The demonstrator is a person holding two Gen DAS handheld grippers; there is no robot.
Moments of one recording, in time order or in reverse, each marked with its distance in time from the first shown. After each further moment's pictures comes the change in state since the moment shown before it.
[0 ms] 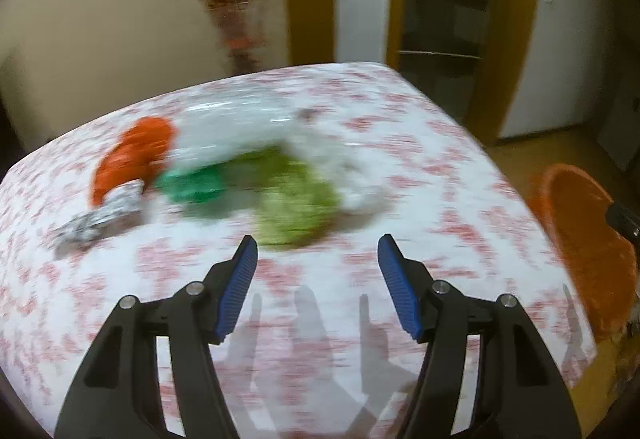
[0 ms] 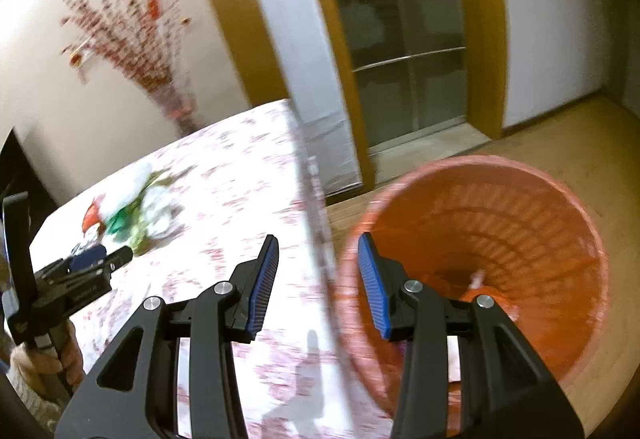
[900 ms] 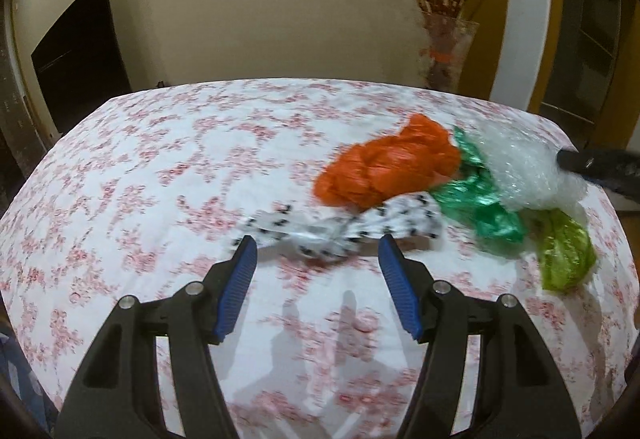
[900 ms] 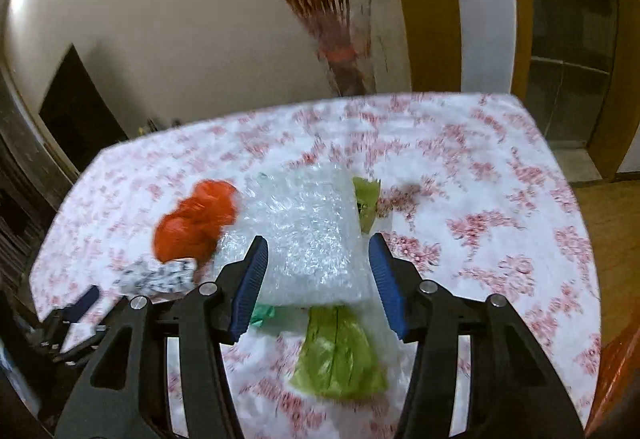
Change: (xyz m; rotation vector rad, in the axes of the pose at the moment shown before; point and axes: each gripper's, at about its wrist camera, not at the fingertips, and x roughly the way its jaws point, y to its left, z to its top) left arm -0.002 0.196 -0.006 -0.270 -0.015 0.294; right arm 0.175 0.229 0.055 -0.237 0.247 0.229
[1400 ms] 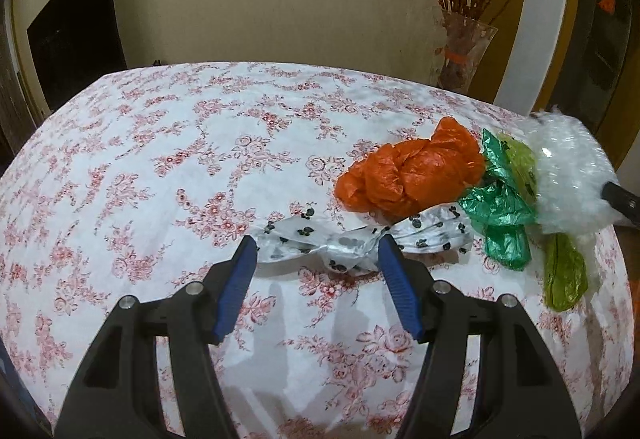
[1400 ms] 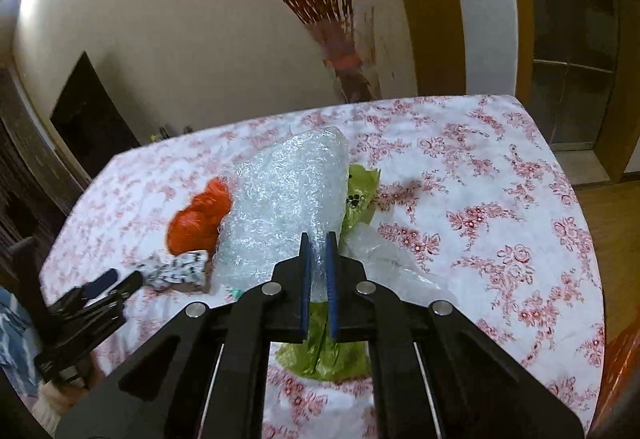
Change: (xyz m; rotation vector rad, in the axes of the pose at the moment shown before) left arm 0.025 0.023 0.010 -0.063 0.054 -0.058; right arm -0.041 -0.012 -0.014 0.011 -0.104 0.082
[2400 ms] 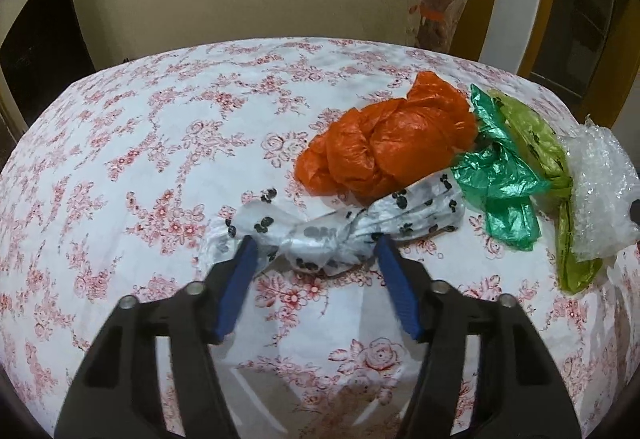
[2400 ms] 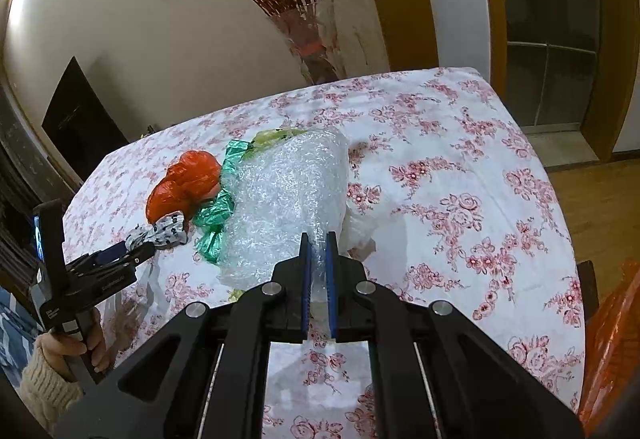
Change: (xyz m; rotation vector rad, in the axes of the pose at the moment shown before) left arm 0.034 -0.026 -0.003 0.107 0.095 -0.034; right arm -0.019 -0.039 -0.030 0.046 0.028 -0.045
